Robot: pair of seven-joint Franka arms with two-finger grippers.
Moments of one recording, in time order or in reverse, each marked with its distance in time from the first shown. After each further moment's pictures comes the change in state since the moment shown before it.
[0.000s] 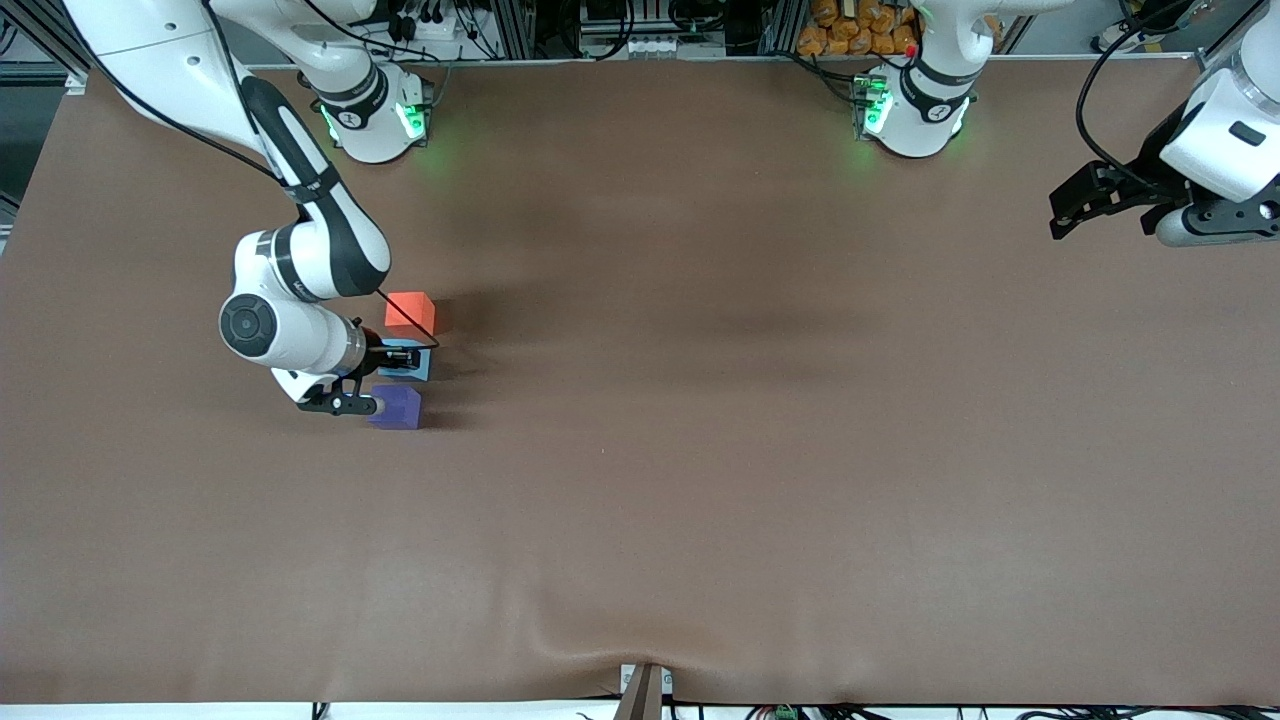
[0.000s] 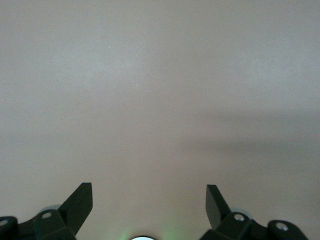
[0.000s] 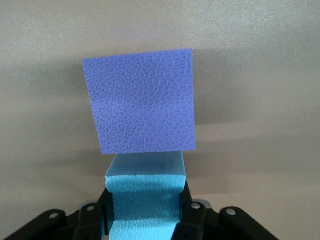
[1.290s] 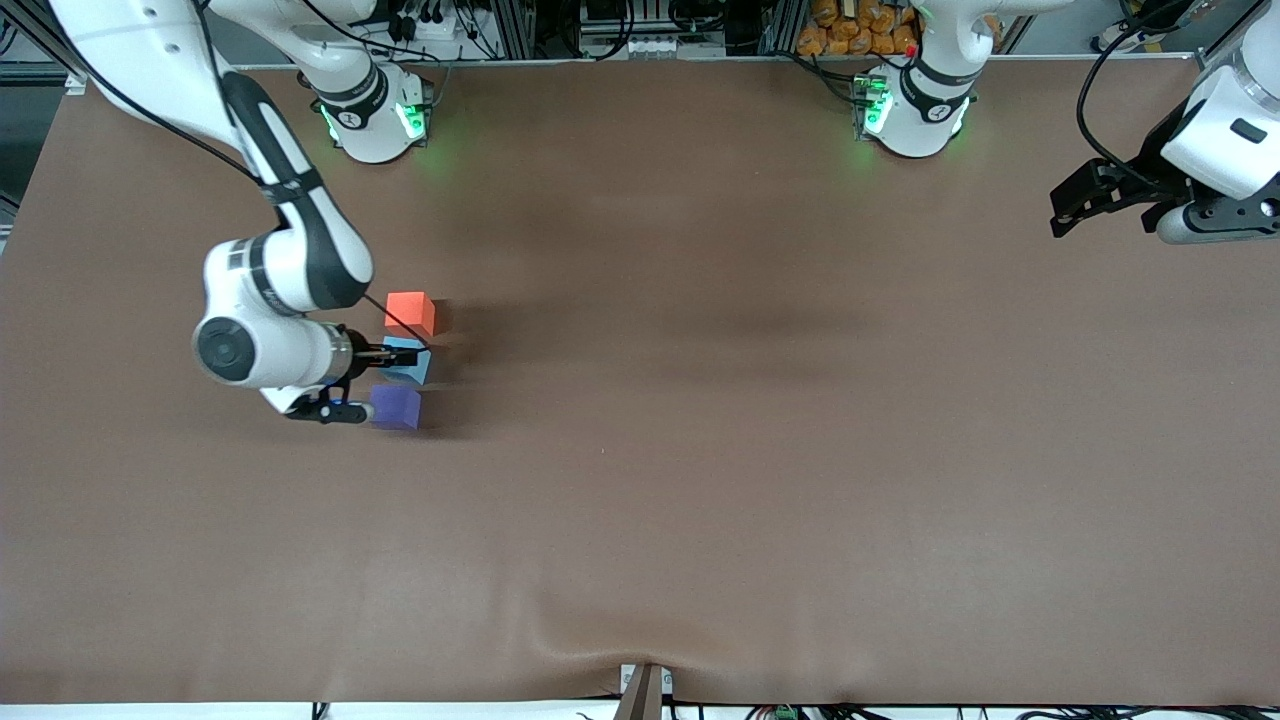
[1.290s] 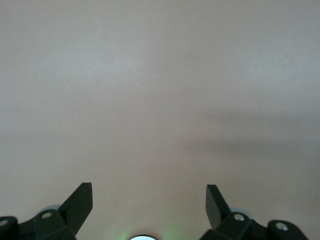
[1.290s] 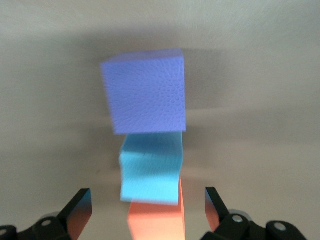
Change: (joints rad) left arm 0.000 -0.003 0.001 0.000 0.000 -0.004 0.000; right arm -0.001 0.000 -0.008 0.249 -0.006 -0.382 -0.001
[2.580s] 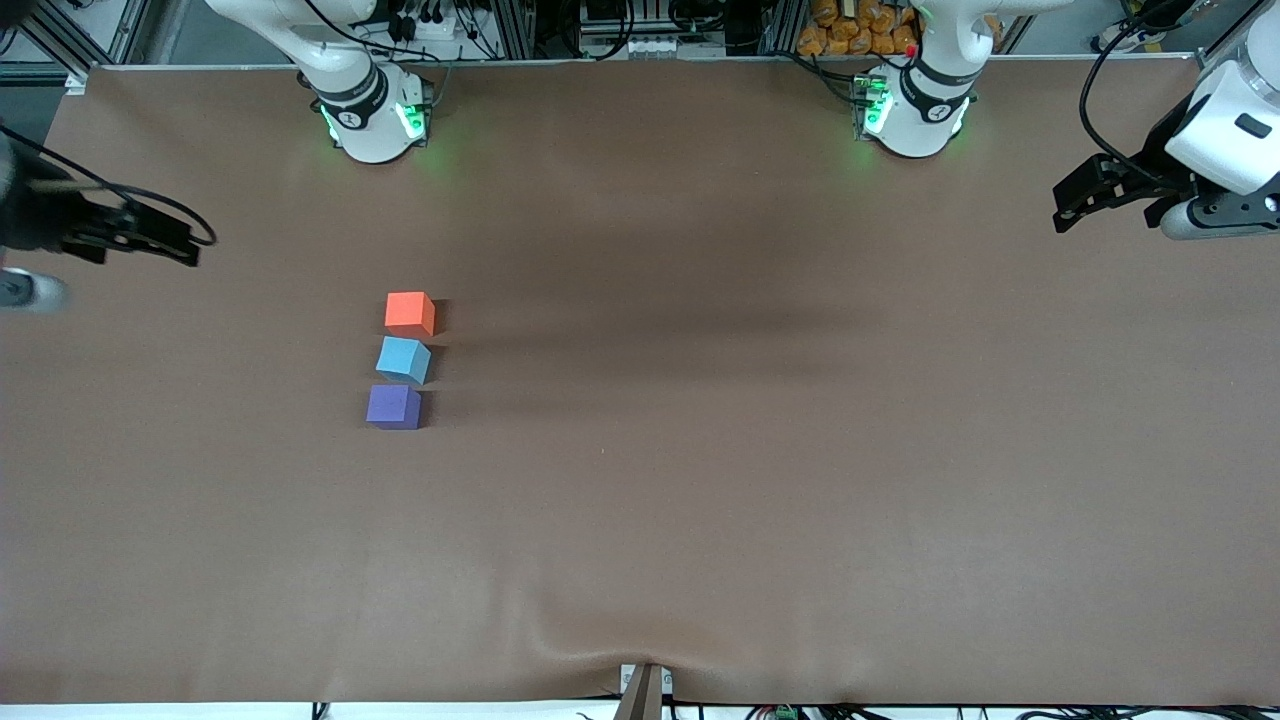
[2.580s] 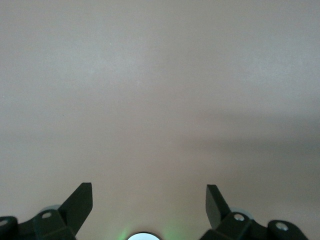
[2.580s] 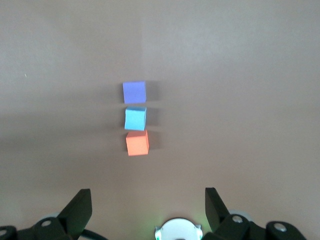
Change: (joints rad) left arm 0.001 -0.005 0.002 0.001 0.000 -0.014 0.000; right arm -0.027 -0.219 -0.069 0.665 -0.052 -0.671 -0.066
